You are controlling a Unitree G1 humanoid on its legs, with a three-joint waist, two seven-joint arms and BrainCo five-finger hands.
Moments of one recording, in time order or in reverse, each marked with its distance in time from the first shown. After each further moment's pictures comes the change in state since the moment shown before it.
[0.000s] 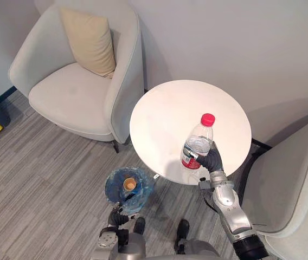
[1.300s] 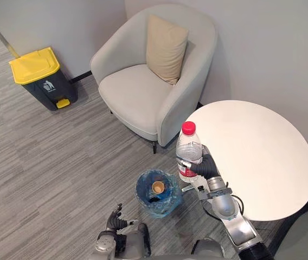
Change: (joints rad) left arm 0.000 0.056 -0.079 0.032 0.013 -0.022 0.001; right arm 0.044 -0.069 0.089 -0.075 -0.146 -0.026 0.001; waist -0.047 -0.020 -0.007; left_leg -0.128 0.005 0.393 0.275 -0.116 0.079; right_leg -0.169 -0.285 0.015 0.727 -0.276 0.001
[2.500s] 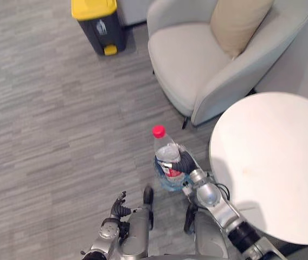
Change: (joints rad) left arm -0.112 -0.007 0.012 0.004 0.007 -0.005 0.003; right arm -0.287 -0.024 0.179 0.245 0.004 0.008 0.040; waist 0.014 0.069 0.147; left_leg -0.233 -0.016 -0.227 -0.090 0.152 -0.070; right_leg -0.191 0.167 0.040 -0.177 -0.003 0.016
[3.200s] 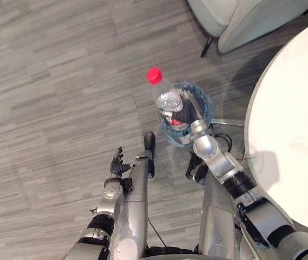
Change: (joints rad) left arm -0.247 -0.058 0.161 -0.144 -0.032 -0.022 0.061; right arm -0.445 -0.020 -0.076 0.157 -0.082 0.087 -0.162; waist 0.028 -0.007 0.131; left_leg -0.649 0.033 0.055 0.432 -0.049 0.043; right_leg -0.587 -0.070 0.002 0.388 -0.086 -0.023
